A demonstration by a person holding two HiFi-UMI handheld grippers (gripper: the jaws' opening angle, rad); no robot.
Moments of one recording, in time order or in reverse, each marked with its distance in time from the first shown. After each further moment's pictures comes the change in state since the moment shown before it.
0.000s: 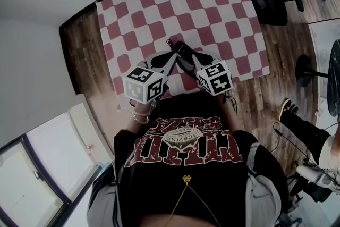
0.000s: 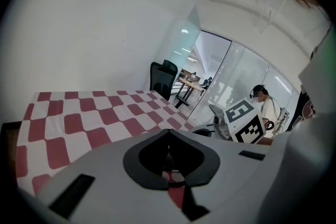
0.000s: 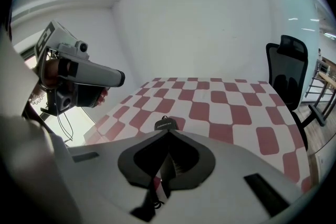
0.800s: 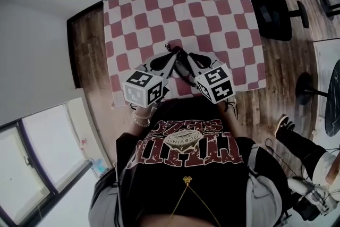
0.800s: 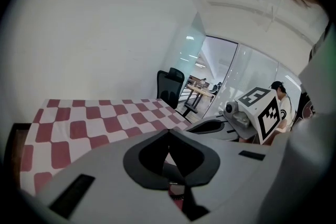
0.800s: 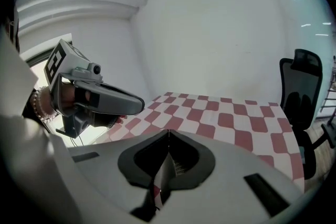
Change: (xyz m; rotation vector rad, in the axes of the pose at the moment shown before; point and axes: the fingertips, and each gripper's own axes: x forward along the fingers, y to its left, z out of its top) left arm 0.004 -0.015 0.020 -0.001 -0.085 0.121; right arm -0.036 0.008 0.051 -0.110 -0.118 0.127
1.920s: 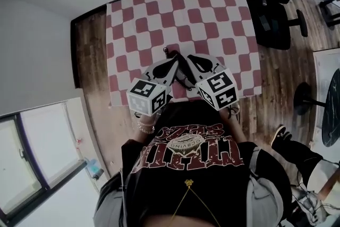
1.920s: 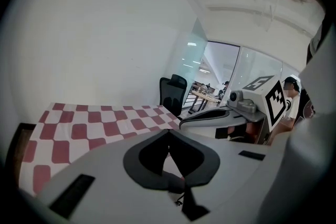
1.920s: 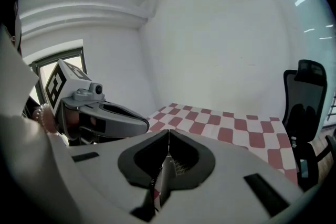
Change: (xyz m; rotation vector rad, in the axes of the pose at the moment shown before) left arm 0.000 -0.030 0.005 -0.006 -0.094 0.063; right arm -0.039 0.002 0.033 -0.053 -0.100 0.049
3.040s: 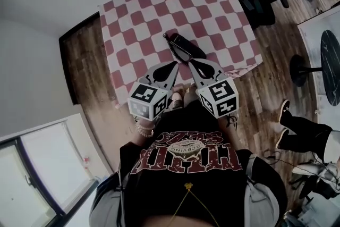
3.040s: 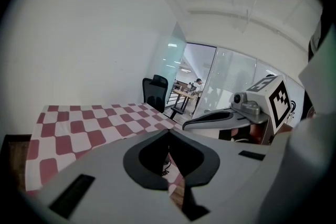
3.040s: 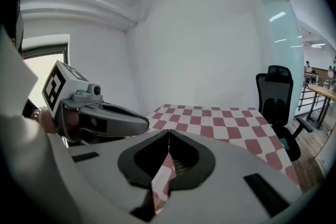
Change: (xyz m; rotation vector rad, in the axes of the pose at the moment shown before) left arm -0.094 -0.030 -0.048 0.122 -0.007 -0.180; right arm -0.045 0.107 -0.034 0.078 -0.062 -0.249
